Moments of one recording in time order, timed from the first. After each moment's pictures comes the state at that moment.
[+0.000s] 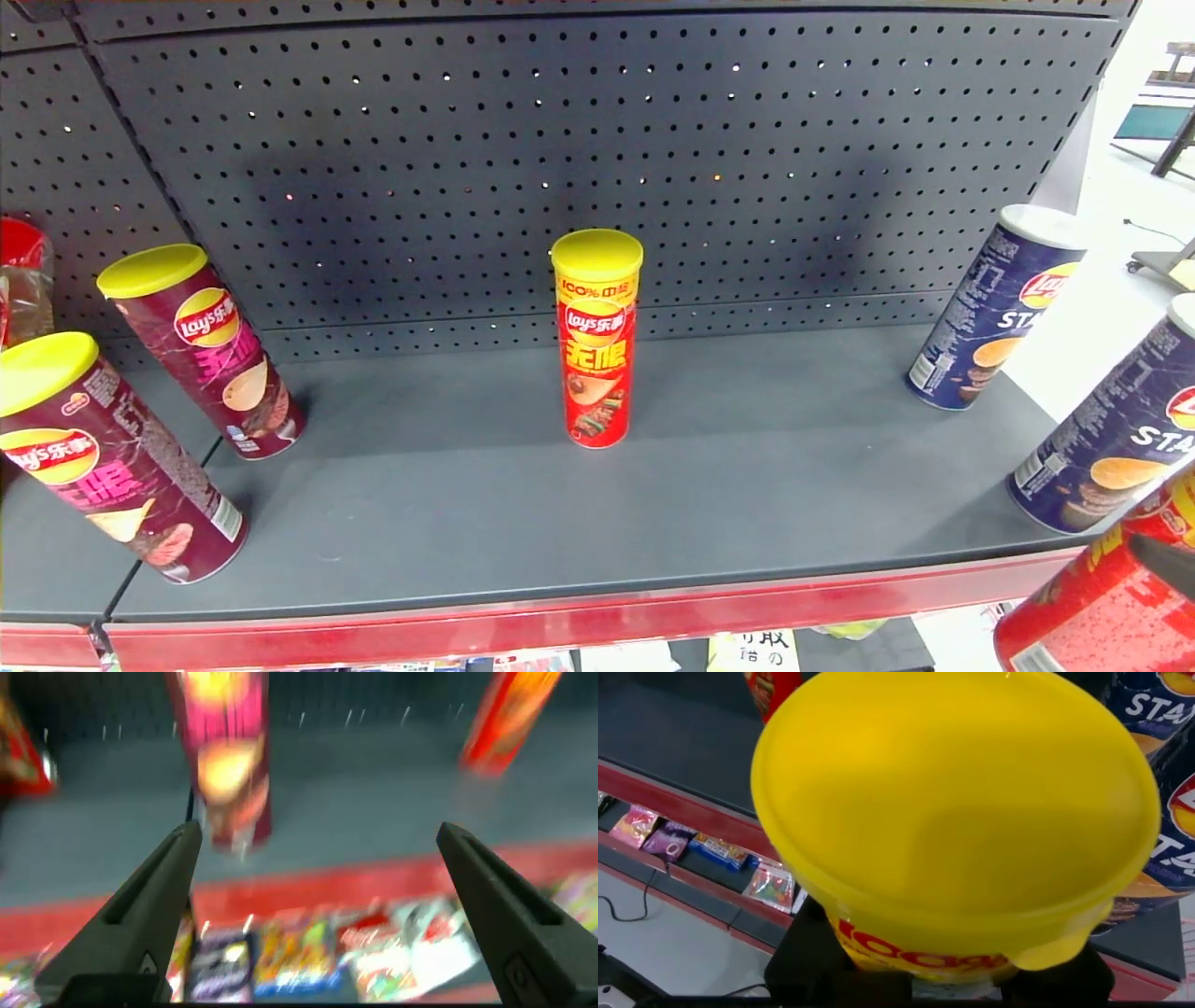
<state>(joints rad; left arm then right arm) -0.01 0.08 -0.14 -0.01 -0.11 -0.05 0.15 0.67 -0.41 -0.08 0.28 -0.14</state>
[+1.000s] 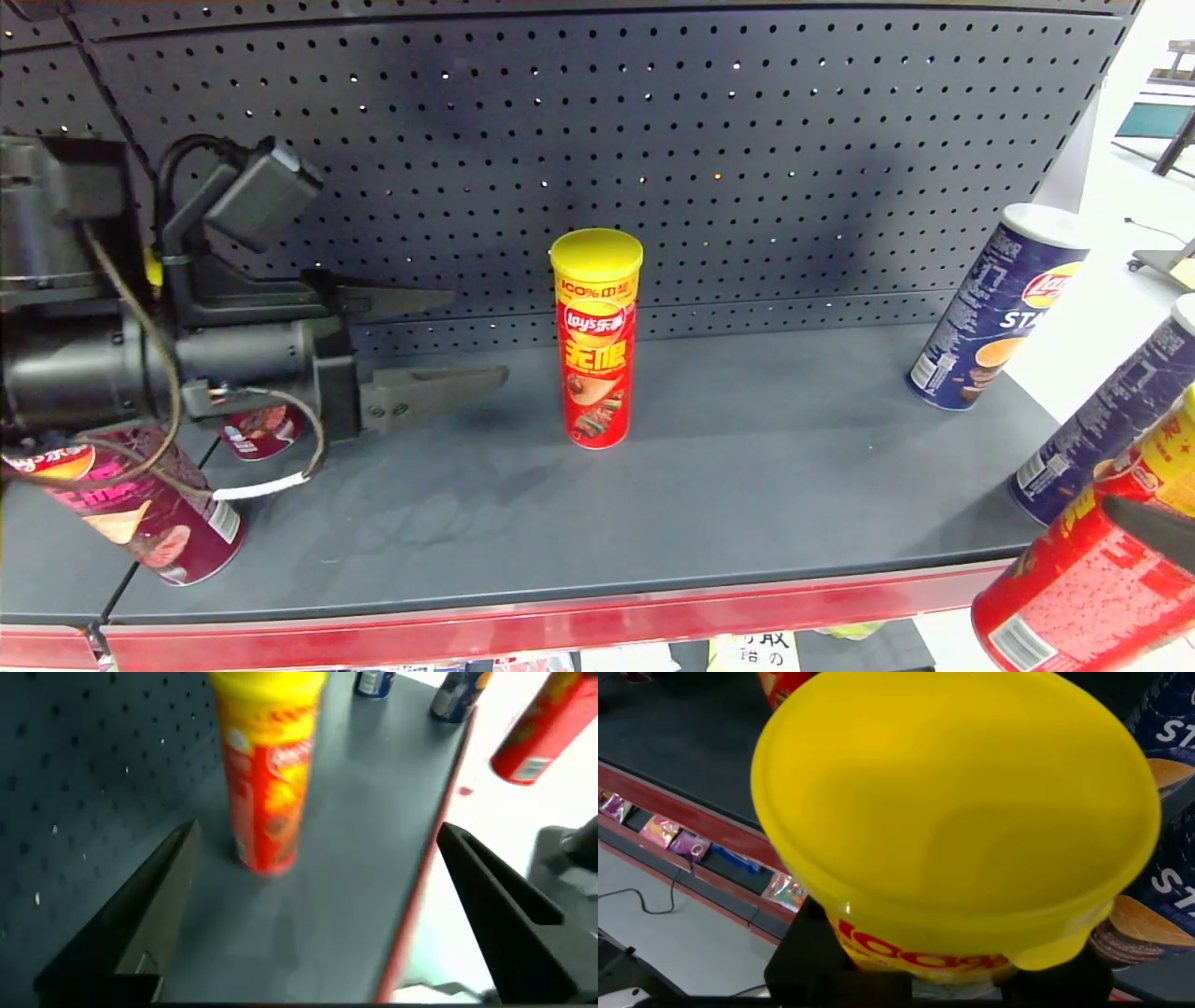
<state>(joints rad) -0.36 1.46 -0.90 -0.31 -0.65 0.19 0.21 0.76 -0.49 -0.08 0.28 -0.12</state>
